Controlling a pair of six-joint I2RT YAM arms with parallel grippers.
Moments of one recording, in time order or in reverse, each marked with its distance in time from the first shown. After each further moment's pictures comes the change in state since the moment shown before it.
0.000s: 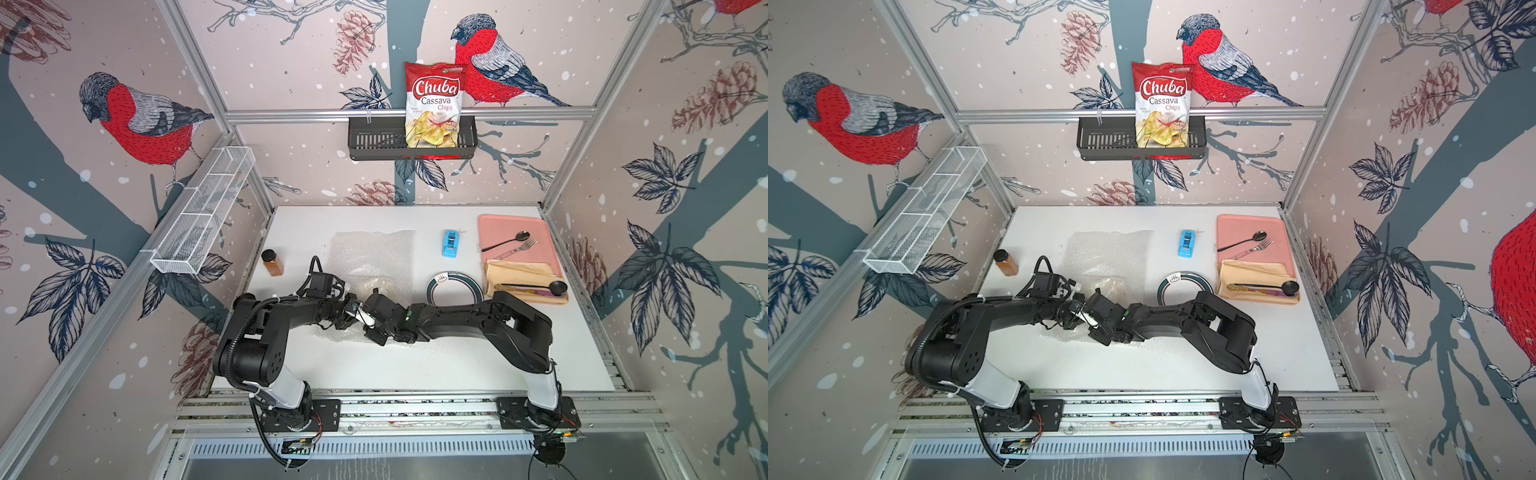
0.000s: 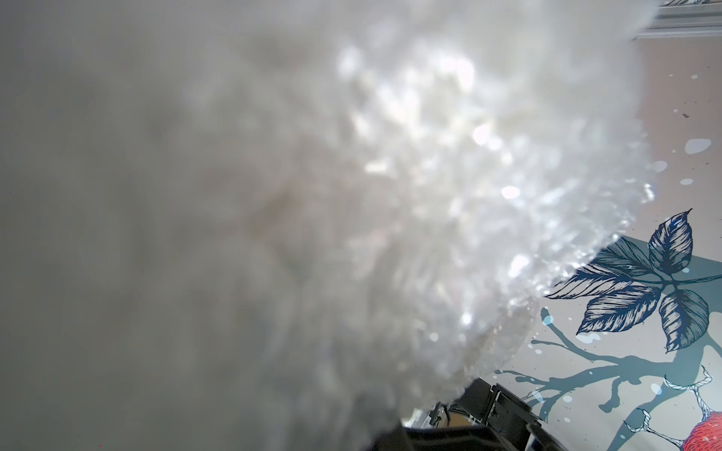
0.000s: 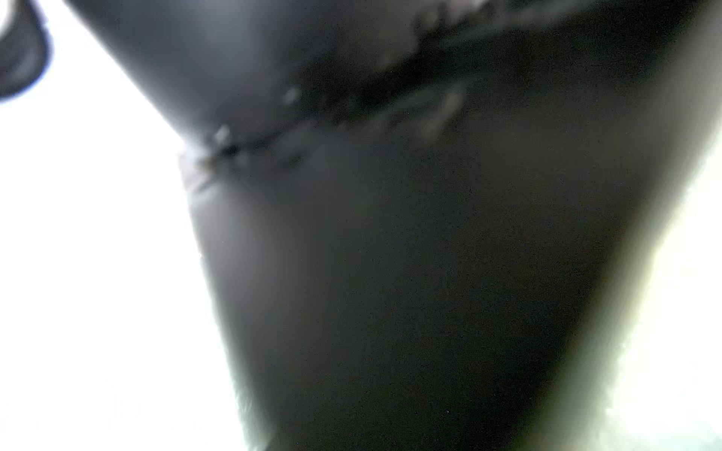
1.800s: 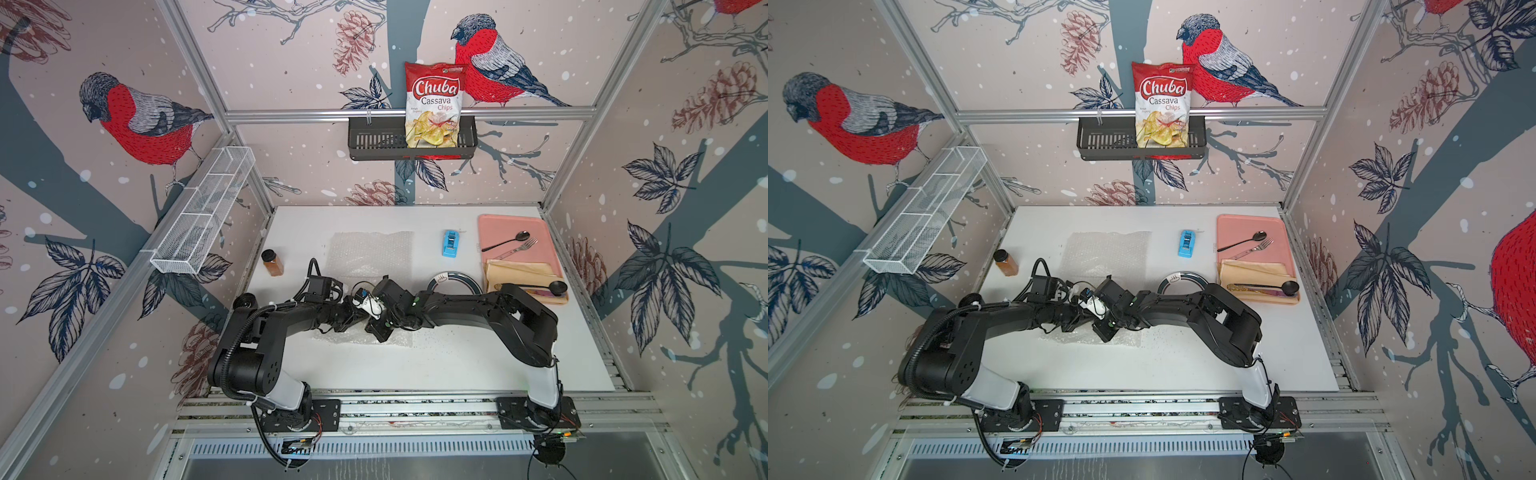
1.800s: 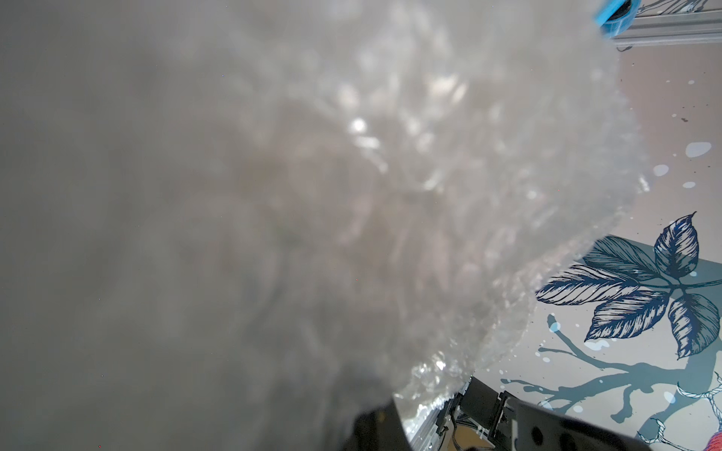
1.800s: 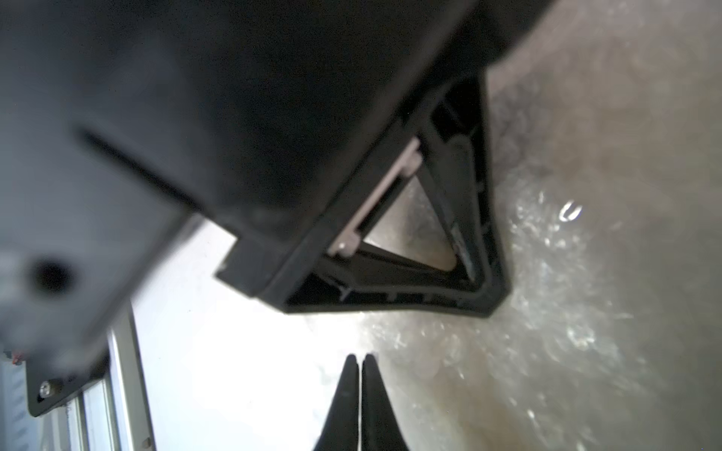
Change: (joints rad) left arm -0.001 -0.058 -0.051 0.029 -0.032 -0.009; right arm -0.101 0.000 0.024 -0.059 -0.370 0.240
